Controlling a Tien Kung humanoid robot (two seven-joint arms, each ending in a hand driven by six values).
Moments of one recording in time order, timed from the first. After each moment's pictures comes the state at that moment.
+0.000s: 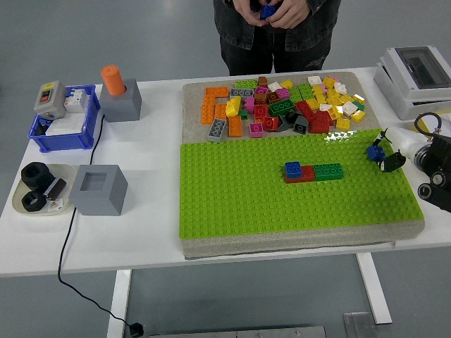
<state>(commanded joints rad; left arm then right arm) -0.05 0.32 -0.56 -0.19 0.03 -0.01 0.13 0.88 -0.58 0.16 0.97 -1.27 -0.17 -0.31</state>
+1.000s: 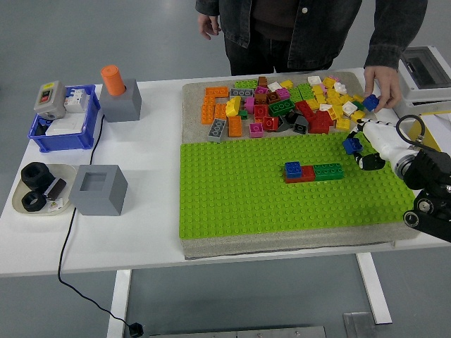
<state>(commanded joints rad) -0.05 0.32 -0.56 -0.18 0.03 -0.02 0.13 0.83 -0.62 0.15 1.26 -1.43 -0.41 -0.39</state>
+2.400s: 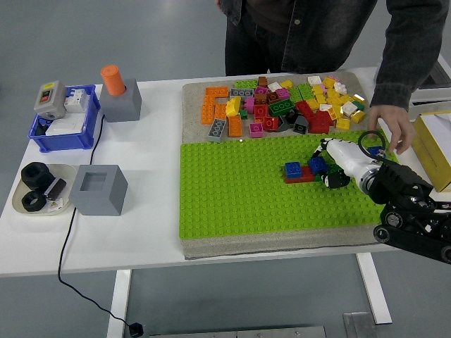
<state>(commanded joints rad) -0.05 0.32 -0.58 -0.19 0.06 -0.01 0.14 0.84 -0.52 0.12 1.32 -1.41 -0.38 -0.47</state>
